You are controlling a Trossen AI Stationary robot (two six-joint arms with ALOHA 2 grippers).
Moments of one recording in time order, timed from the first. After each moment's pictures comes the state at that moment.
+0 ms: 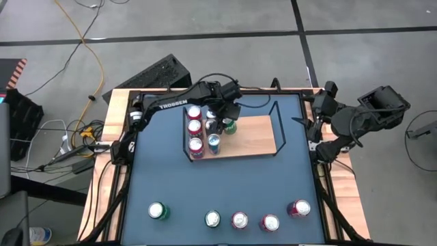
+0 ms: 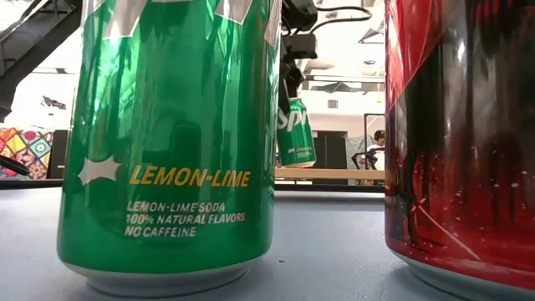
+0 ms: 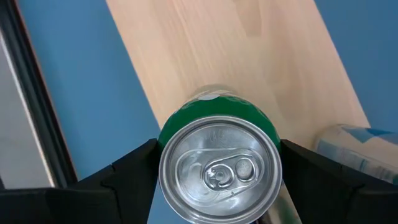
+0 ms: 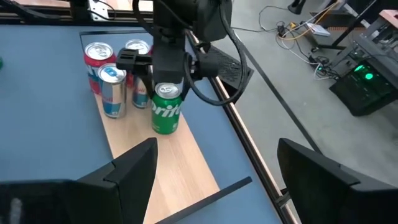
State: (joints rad) left arm 0.31 2.14 2.14 -1.08 0.06 0.63; right arm 0.43 1.13 1.83 -1.57 0.81 0.40
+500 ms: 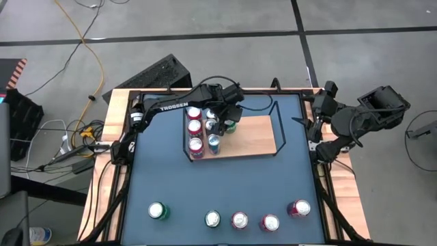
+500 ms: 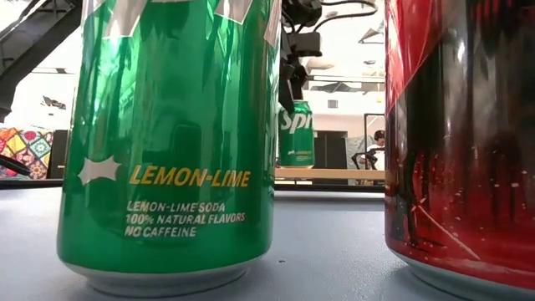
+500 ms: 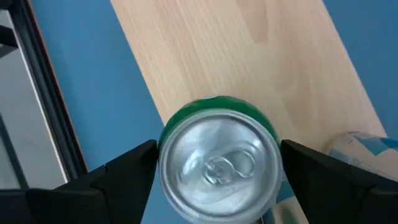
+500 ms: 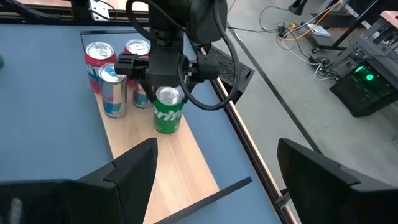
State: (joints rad) left arm 0.28 2.14 2.14 -1.05 0.00 0.64; right arm 0.43 1.13 1.83 -1.57 0.81 0.39
